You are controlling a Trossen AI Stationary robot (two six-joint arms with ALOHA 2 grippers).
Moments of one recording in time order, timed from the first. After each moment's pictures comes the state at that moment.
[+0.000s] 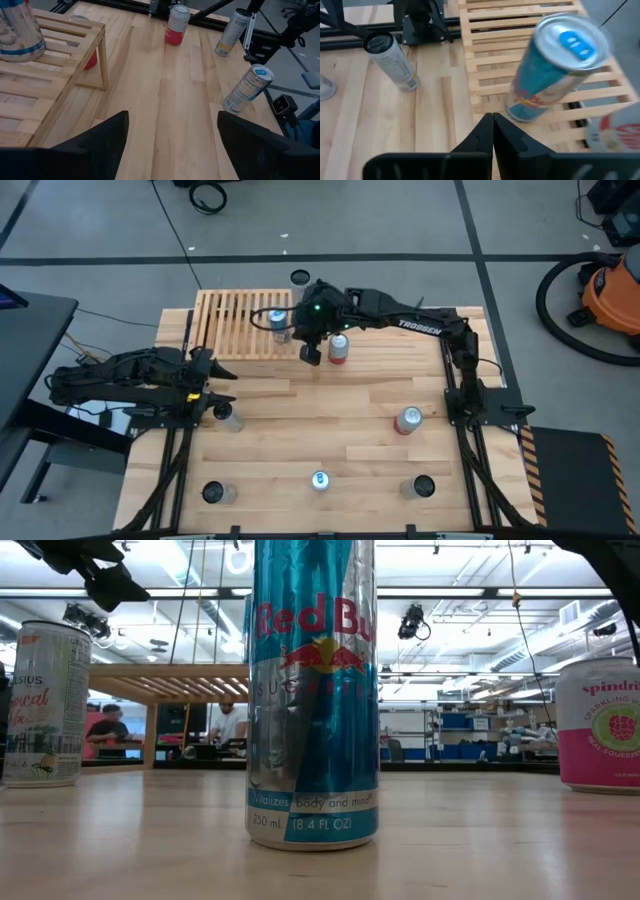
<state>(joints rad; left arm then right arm) 0.02 0.44 0.67 -0.68 0.02 -0.20 -0.20 1.99 2.16 -0.89 -0.04 -0.05</state>
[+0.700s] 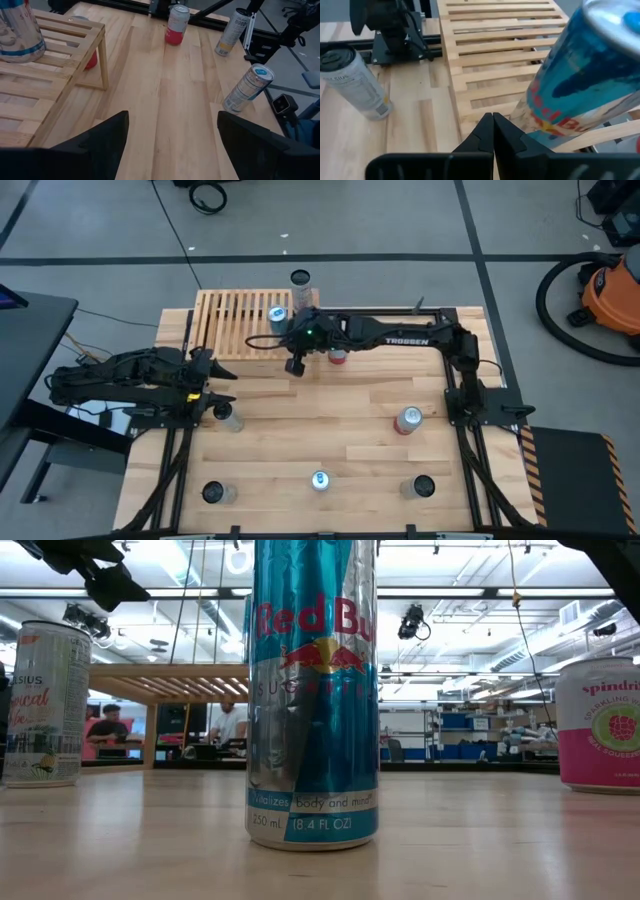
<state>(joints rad) 0.02 0.44 0.67 -0.68 0.02 -0.19 -0.16 1.99 1.87 -0.46 0.14 -0.03</state>
